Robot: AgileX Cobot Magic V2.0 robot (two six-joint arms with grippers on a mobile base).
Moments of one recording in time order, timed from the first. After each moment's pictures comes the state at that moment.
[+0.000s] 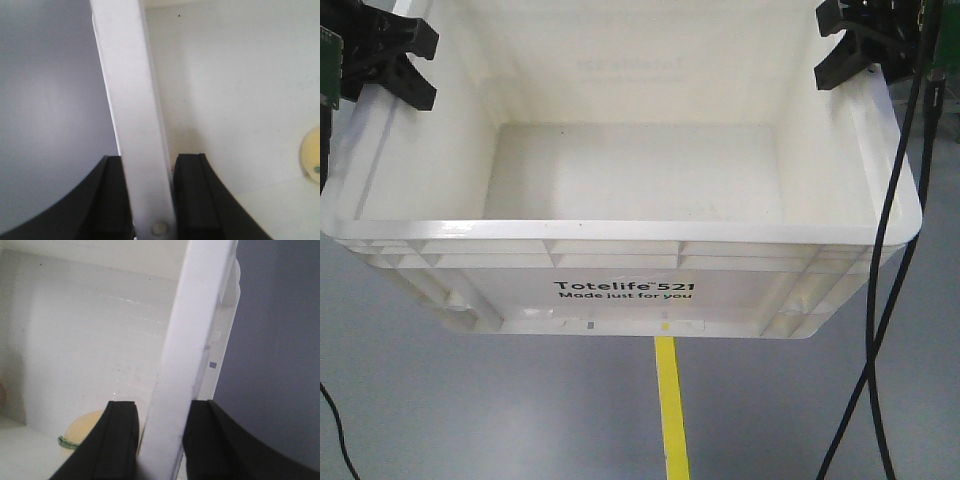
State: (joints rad) left arm -0.16 1.54 -1.69 -0.24 1.32 -0.01; right arm 0.16 1.54 -1.71 0.28 1.30 -0.09
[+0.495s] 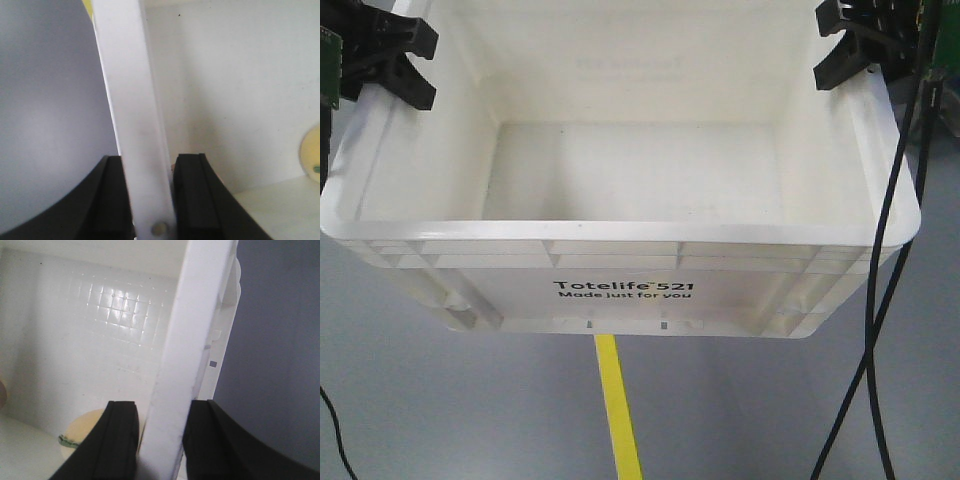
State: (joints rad) left arm -0.16 1.54 -1.69 -0.24 1.32 -0.01; right arm 0.16 1.54 -1.71 0.28 1.30 -0.09
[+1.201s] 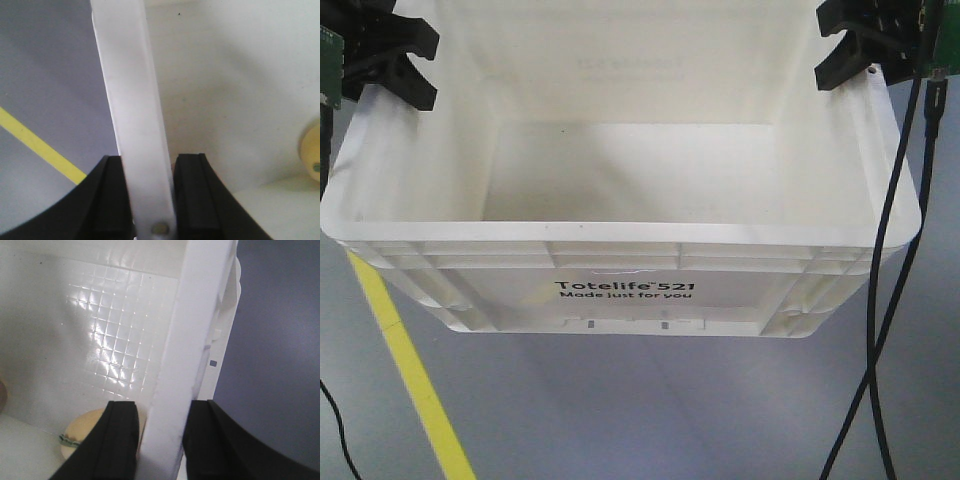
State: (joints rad) left arm -0.16 1.54 -1.69 -0.24 1.32 -0.01; right arm 0.16 1.54 -1.71 0.28 1.30 -0.09
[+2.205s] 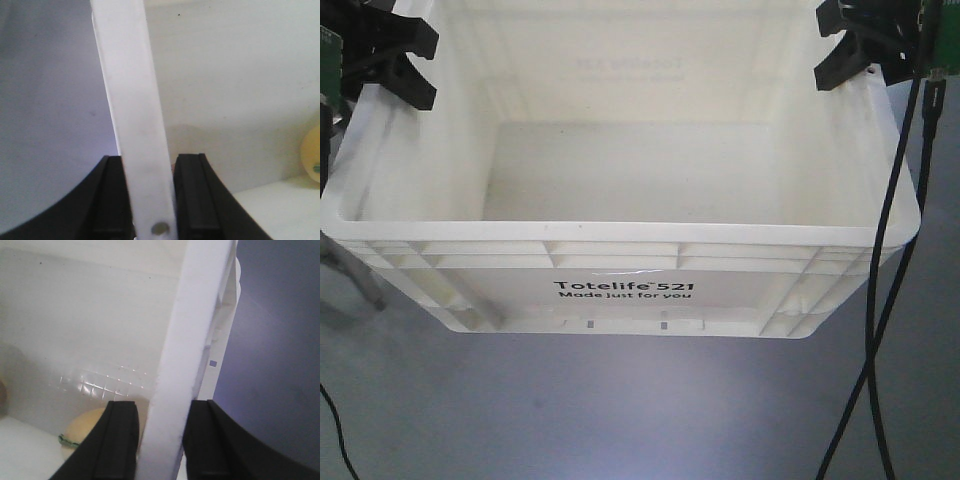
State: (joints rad) left arm -0.16 1.54 -1.69 -0.24 1.32 -0.01; right arm 0.16 1.54 -1.71 0.28 1.30 -0.09
